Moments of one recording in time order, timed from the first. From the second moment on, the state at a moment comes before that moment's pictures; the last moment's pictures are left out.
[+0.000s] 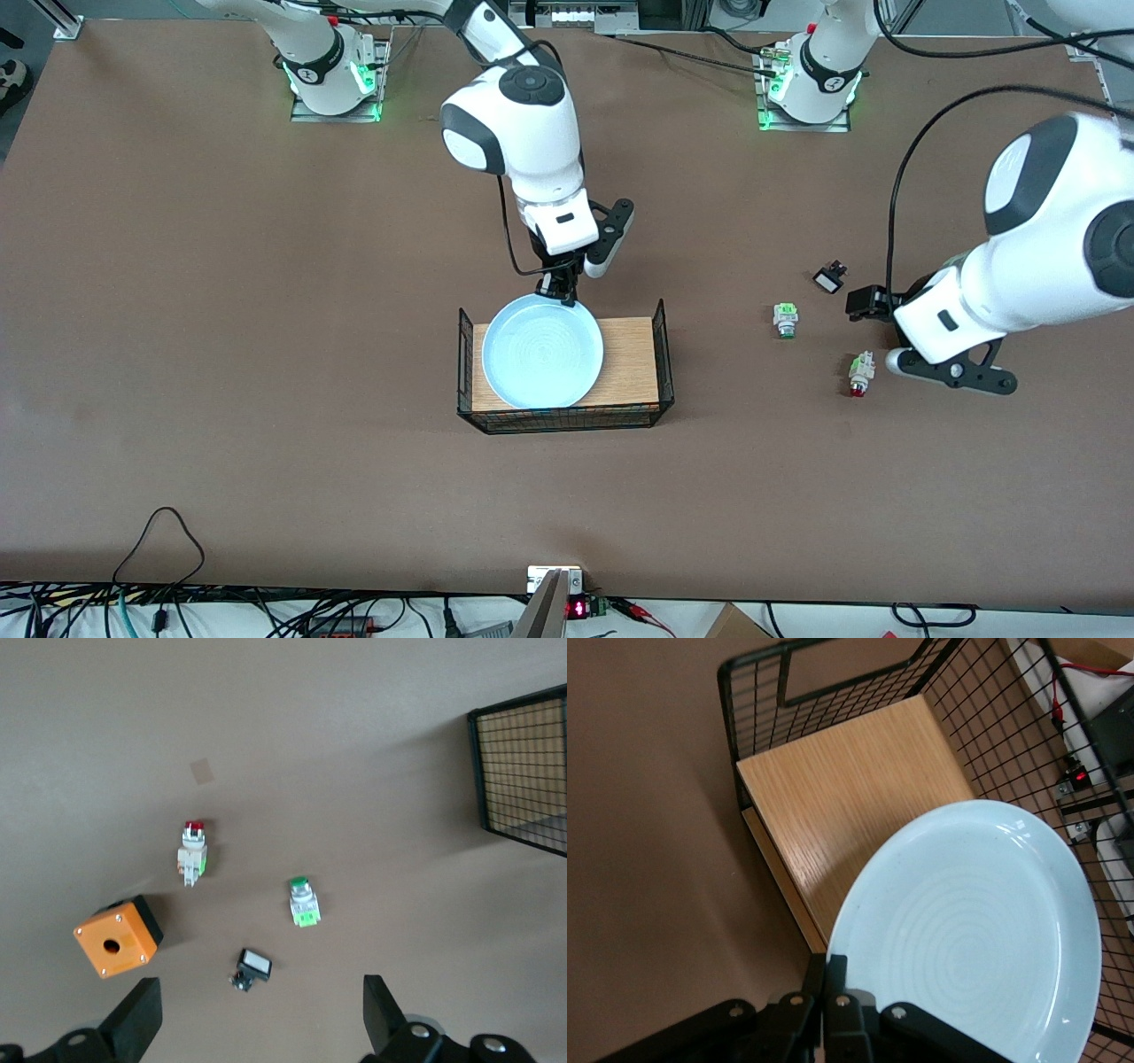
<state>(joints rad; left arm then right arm) 0.36 0.48 -0.69 -1.28 0.26 1.49 -0.10 0.79 0.51 0.01 -1.52 -0.26 2.37 -0.20</state>
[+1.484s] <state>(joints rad) -0.04 0.05 -0.05 -1.67 0.01 1.66 -0.06 0.29 0.10 0.00 -1.87 -0.11 2.13 -0.73</state>
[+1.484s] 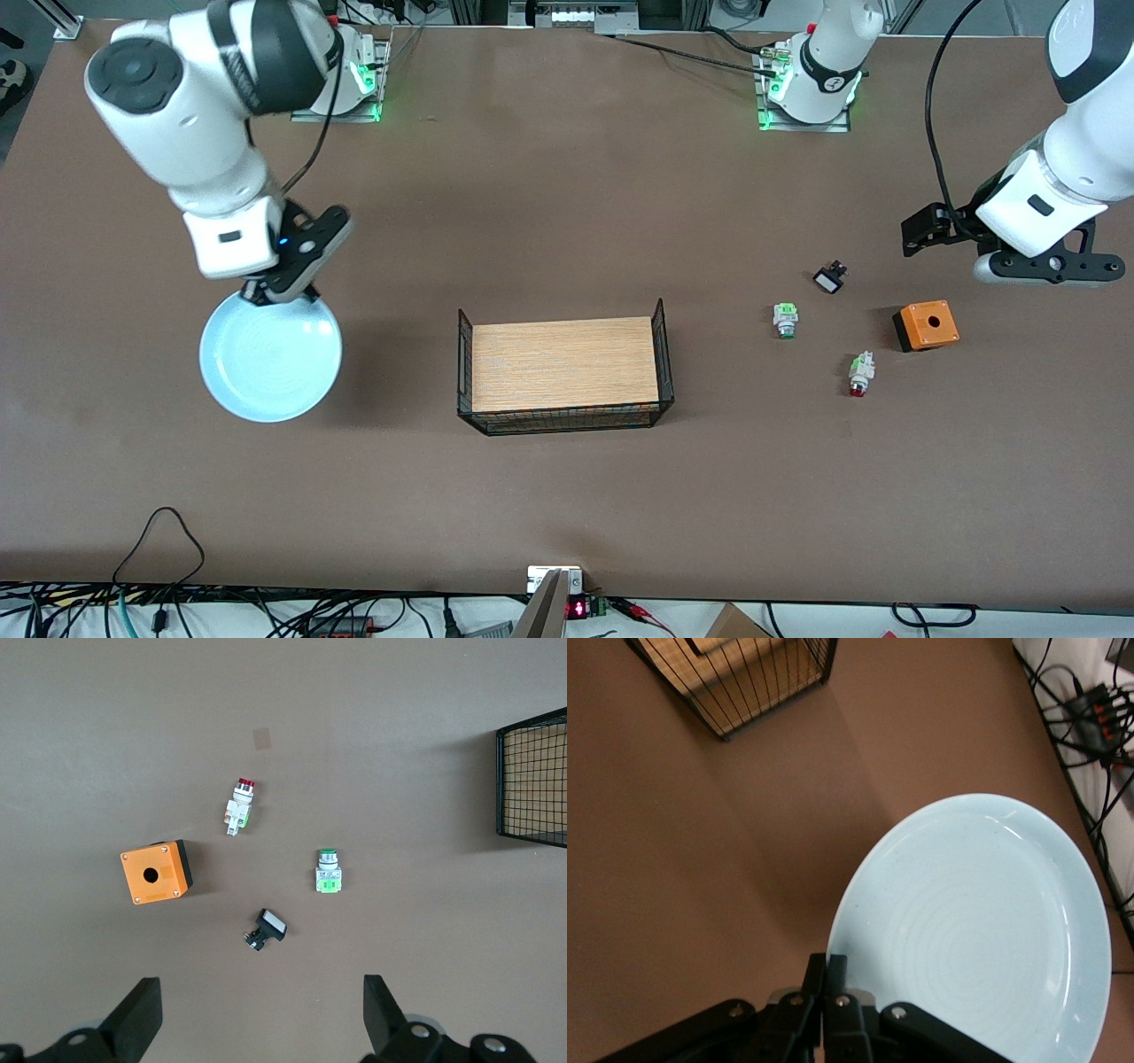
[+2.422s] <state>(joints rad) -0.05 0.05 -0.05 -1.67 0.01 1.66 -0.06 0.15 0.38 0.00 -2.45 -0.11 3.18 -0.79</state>
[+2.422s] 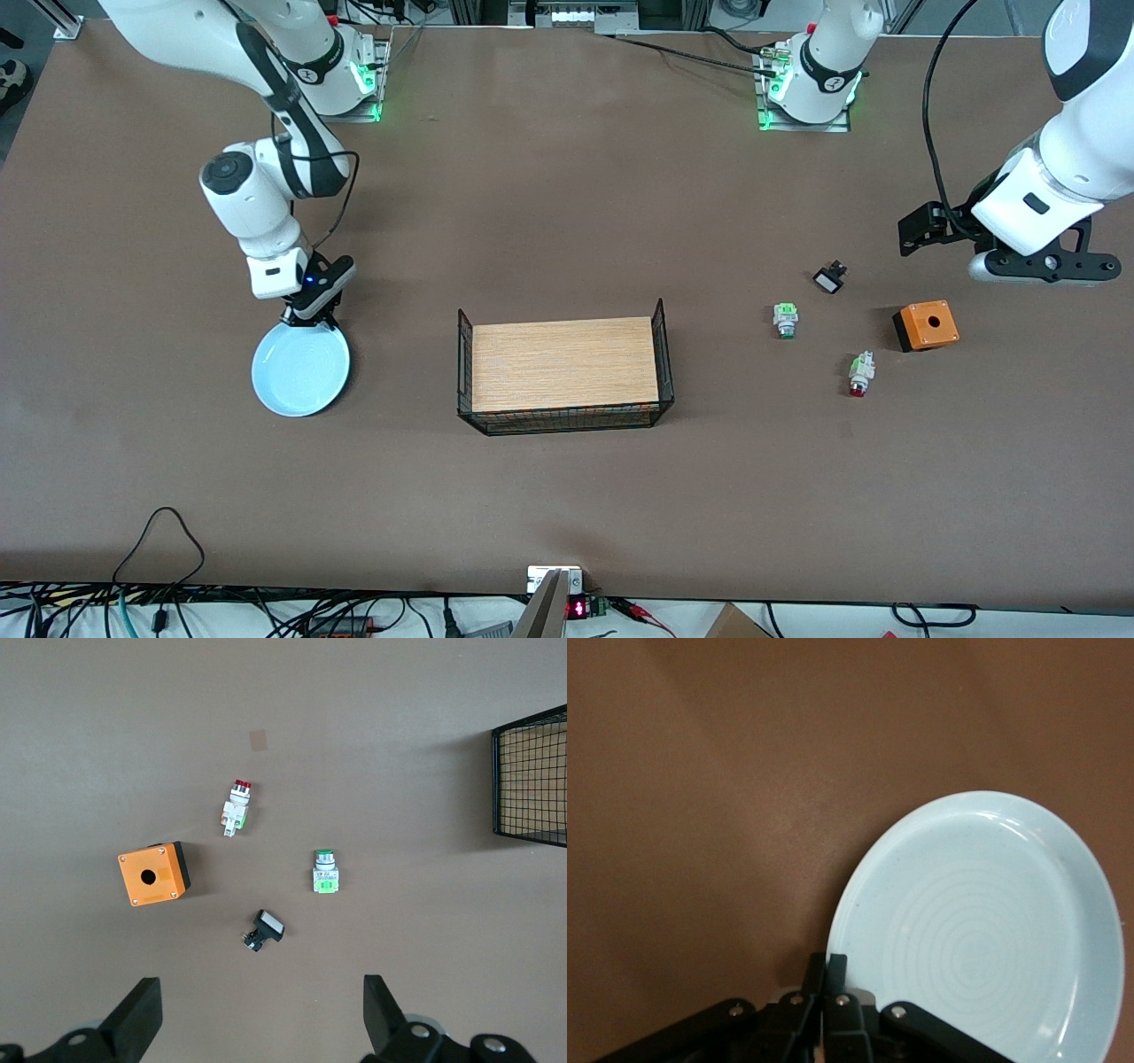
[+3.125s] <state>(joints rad) -0.05 0.05 -0.05 -1.67 0.01 1.66 -0.06 0.15 0.36 0.00 -2.39 -0.11 3.07 -0.79</state>
